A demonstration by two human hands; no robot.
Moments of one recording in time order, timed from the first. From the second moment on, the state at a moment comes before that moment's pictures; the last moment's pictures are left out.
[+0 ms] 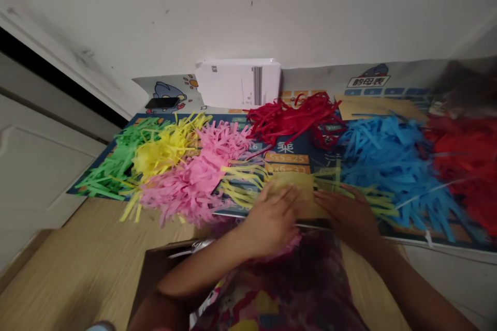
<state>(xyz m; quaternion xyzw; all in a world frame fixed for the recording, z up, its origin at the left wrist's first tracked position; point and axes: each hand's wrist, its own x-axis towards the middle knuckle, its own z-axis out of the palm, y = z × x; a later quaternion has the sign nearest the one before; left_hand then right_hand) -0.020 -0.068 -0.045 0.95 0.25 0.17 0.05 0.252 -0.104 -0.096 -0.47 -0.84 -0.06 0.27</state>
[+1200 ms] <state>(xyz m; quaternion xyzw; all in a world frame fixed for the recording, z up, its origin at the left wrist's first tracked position) 0.016 0.013 -0.058 0.87 0.46 0.06 0.16 0.231 -0.067 -0.086 -0.67 -0.70 0.06 0.24</state>
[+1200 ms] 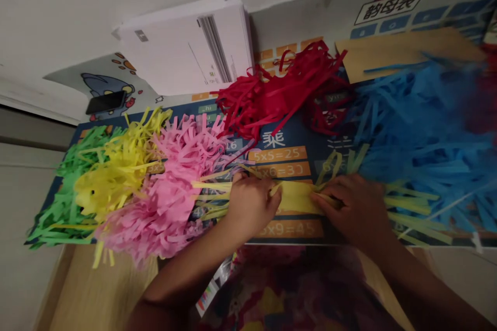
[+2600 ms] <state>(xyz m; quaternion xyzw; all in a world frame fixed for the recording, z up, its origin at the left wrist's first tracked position) -0.010 0.001 -0.058 0.97 0.22 0.09 -0.04 0.238 -0.071 -0.085 -0.51 -0.83 -0.06 0.23</state>
